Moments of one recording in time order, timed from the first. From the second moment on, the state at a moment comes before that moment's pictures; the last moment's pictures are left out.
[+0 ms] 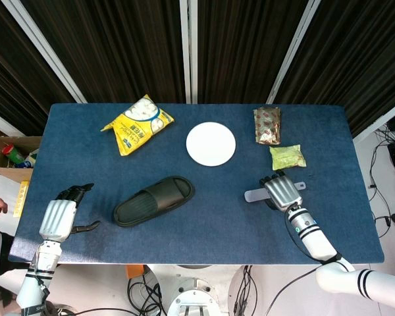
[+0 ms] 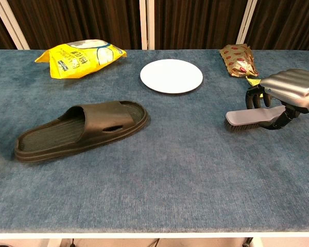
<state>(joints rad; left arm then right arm) -0.19 -1.37 -0.03 -1.61 1.47 1.38 0.12 0.60 -1.47 0.06 -1.43 -1.23 0.98 -0.43</state>
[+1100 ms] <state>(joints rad) -0.34 -1.46 0.03 -1.58 1.61 1.18 0.10 0.72 -1.37 0.21 -1.67 -1.22 0.98 -0.49</state>
